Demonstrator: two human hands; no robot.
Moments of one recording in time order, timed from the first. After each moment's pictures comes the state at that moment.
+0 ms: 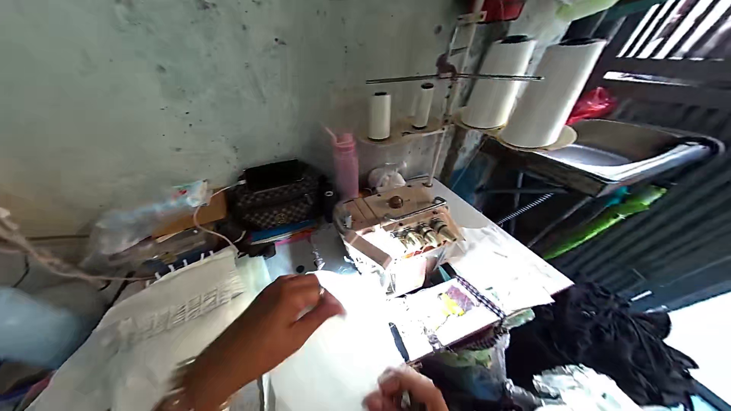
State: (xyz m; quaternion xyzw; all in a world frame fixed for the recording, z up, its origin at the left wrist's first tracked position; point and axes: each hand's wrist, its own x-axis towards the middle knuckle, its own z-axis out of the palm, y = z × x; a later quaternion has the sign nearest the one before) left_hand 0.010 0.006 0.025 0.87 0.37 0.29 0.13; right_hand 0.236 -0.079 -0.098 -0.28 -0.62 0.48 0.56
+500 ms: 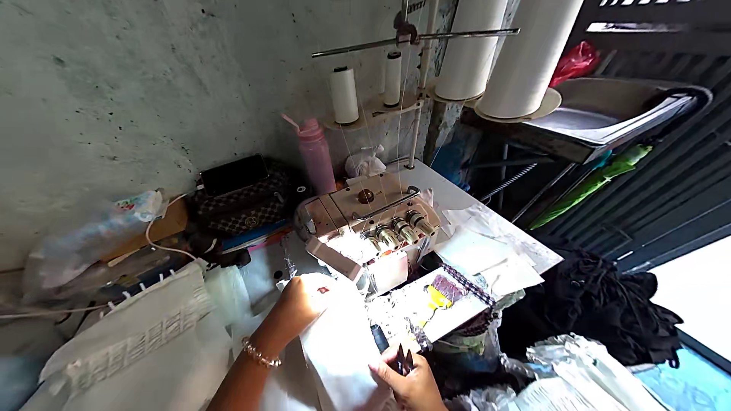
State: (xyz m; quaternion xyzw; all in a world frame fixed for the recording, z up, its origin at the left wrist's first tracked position) left_hand 0.054 0.082 -0.061 0.81 0.50 0.20 0.22; right_hand 0.253 -0.036 -0.186 -0.47 -0.39 0.56 0.56
